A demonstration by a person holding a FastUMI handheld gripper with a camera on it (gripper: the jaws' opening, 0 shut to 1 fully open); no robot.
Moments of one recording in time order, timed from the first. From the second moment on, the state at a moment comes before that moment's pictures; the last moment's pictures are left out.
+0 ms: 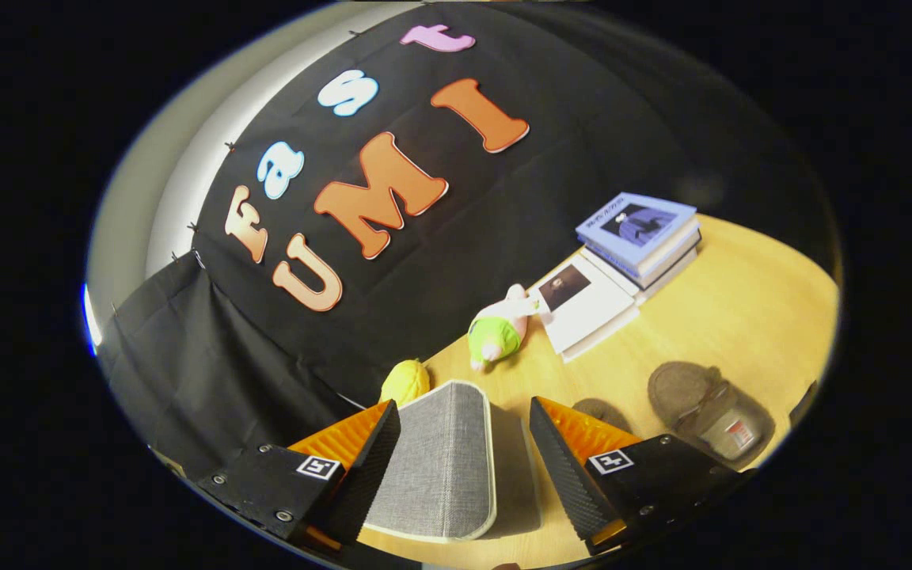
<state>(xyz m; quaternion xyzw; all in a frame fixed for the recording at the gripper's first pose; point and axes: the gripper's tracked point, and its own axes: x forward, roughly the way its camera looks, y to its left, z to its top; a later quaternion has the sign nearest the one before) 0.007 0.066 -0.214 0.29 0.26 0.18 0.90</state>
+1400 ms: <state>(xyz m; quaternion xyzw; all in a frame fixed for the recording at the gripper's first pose) -0.015 0.120 -0.302 0.53 0.34 0.28 0.73</state>
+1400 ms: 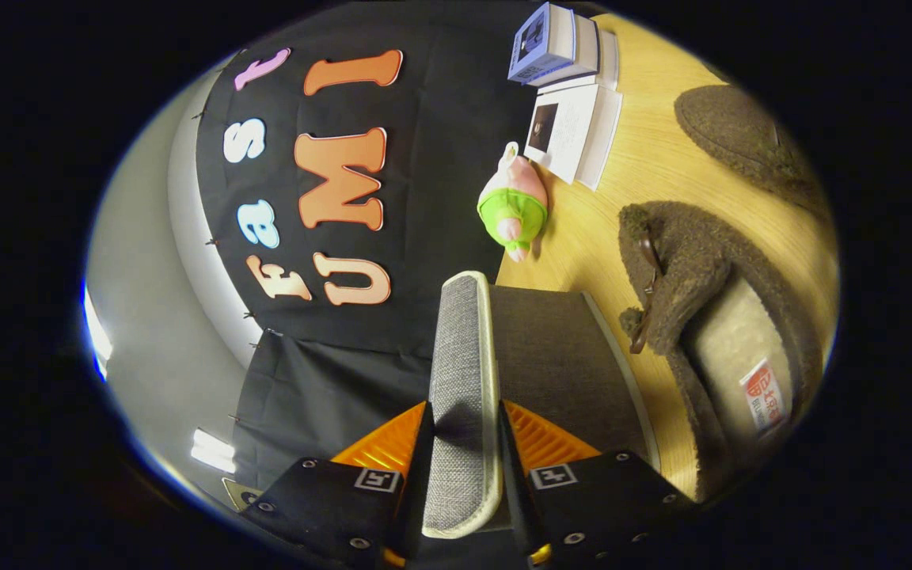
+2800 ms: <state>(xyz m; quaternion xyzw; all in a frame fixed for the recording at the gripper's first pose) -0.045 0.292 -0.123 0.32 0.33 0.36 0.81</state>
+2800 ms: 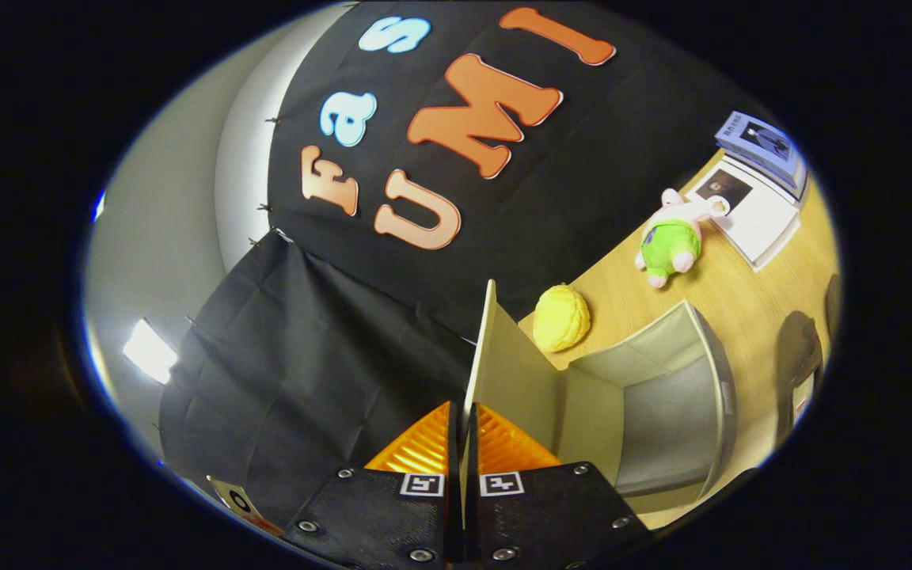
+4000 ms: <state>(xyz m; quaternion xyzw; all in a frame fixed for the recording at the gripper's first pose) -0.016 0.304 -0.146 0.20 0.29 0.30 0.89</state>
